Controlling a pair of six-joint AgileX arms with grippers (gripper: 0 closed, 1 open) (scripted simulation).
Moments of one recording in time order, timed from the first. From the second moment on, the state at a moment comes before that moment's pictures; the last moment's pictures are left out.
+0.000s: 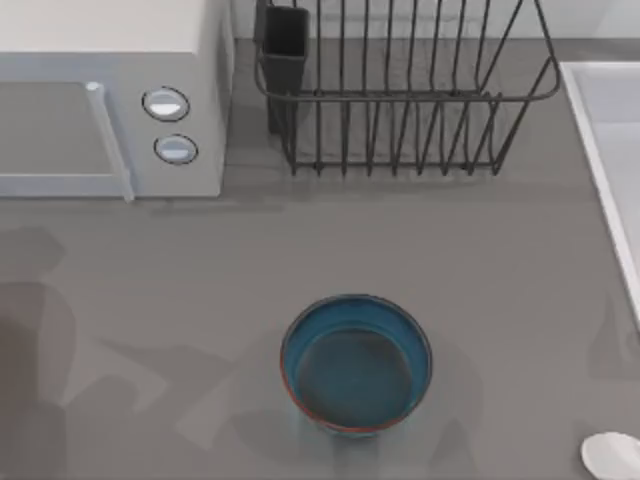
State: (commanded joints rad) left arm 0.20 1.16 0.79 -0.69 -0.03 -0.91; right arm 0.00 0.00 0.00 0.00 0.00 0.00
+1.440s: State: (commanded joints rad) left arm 0.00 0.00 0.00 0.00 0.00 0.00; right arm 0.02 0.03 0.03 -0.02 0.00 0.02
